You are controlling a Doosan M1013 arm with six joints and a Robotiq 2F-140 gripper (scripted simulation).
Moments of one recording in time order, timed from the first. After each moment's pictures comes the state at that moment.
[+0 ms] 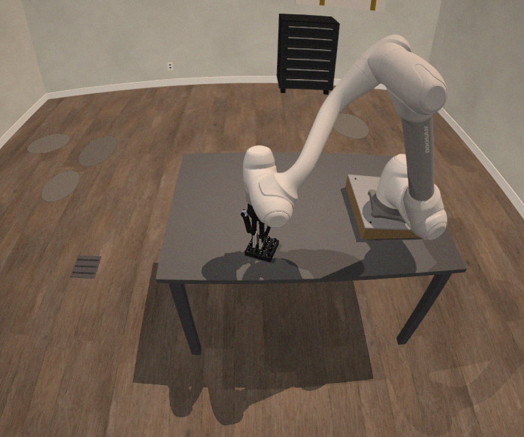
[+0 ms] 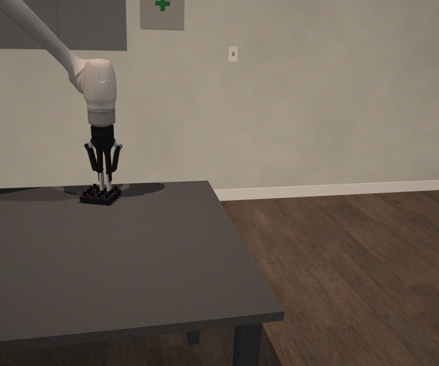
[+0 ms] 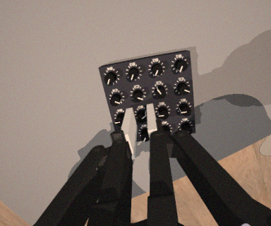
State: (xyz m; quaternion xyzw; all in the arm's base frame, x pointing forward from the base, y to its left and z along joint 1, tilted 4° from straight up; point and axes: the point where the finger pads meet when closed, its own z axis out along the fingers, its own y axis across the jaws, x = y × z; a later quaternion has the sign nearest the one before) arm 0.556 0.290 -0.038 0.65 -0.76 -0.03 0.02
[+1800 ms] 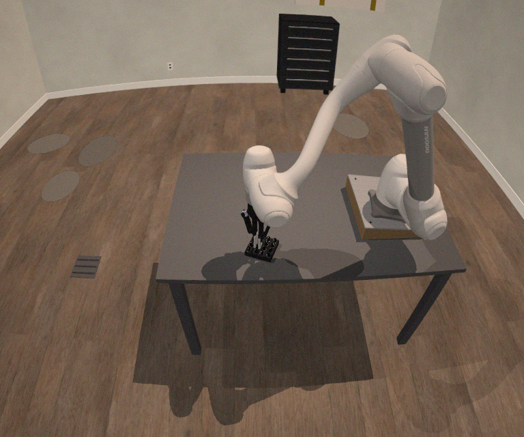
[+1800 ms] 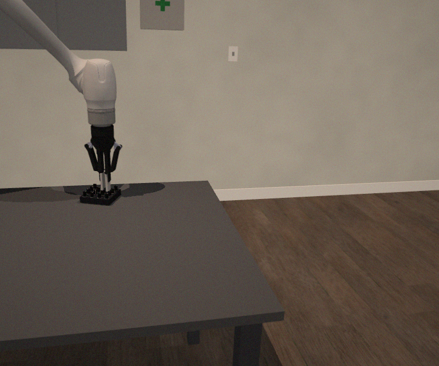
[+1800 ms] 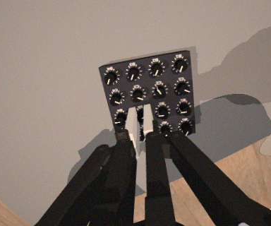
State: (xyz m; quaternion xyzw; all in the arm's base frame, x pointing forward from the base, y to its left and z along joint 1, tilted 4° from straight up) arm 0.556 0.290 -0.038 0.65 -0.76 -0.03 0.02
